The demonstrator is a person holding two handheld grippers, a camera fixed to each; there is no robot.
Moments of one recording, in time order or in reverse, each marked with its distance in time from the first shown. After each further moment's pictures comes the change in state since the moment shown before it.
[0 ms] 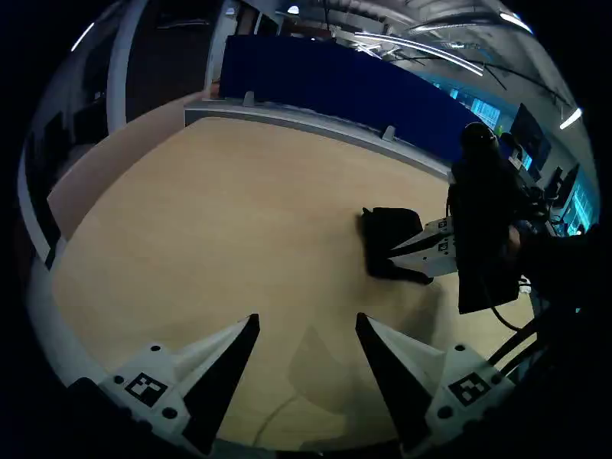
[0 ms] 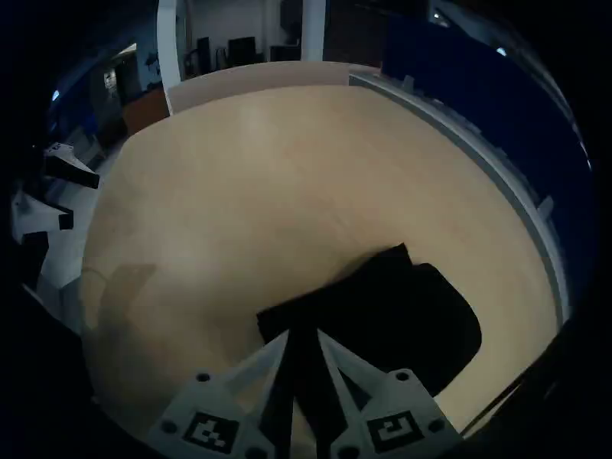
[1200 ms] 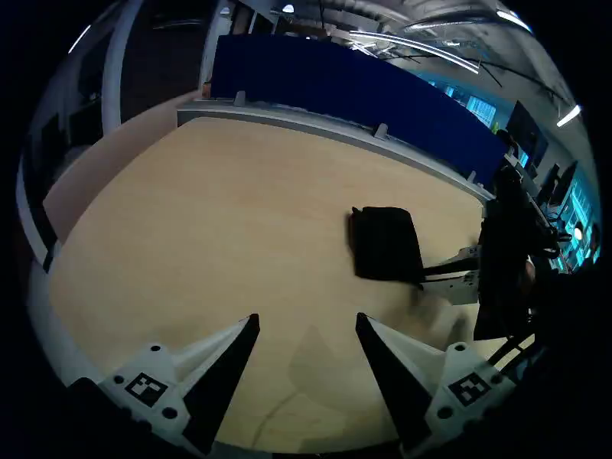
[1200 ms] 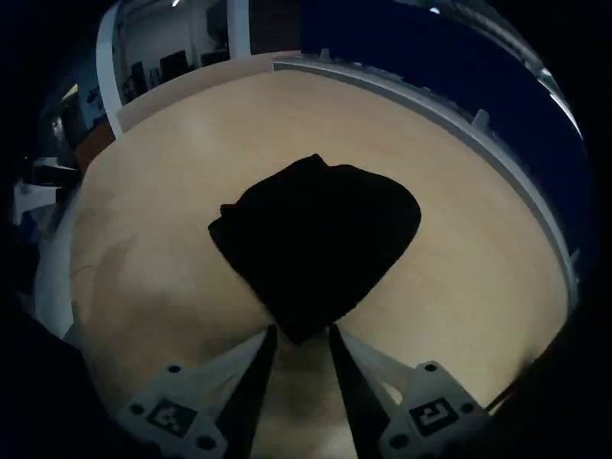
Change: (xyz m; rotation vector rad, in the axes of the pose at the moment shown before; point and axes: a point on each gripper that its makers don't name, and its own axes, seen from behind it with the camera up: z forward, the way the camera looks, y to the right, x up) left arm 0.002 0.017 0.007 -0.019 -0.006 0.011; right arm -0.098 0.018 -0.051 -0.164 -0.030 0.261
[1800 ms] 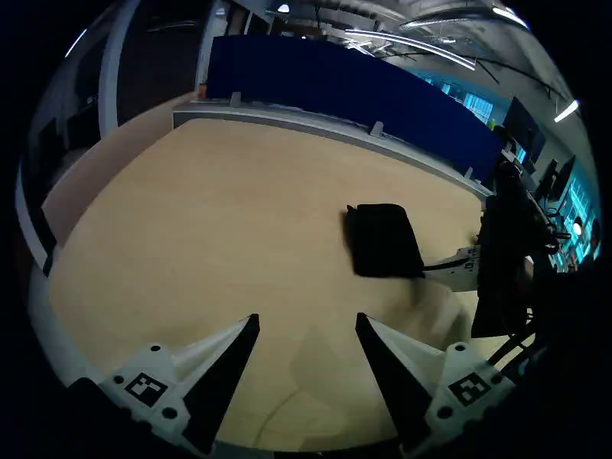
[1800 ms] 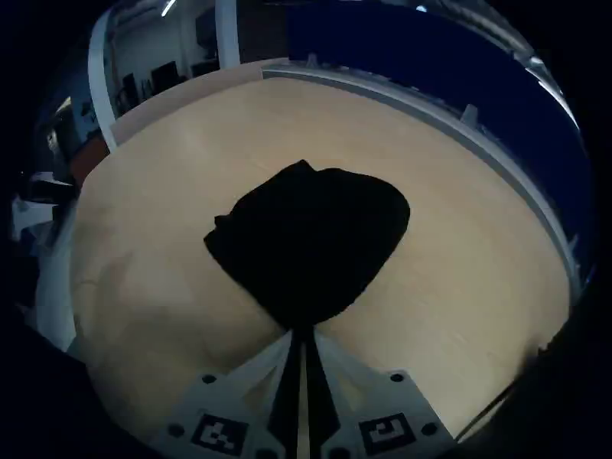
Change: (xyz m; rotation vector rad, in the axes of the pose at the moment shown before) left arm -0.001 0.006 0.000 -0.008 -0.002 0.017; right arm 0.007 0.009 -0.004 -0.020 0.041 0.044
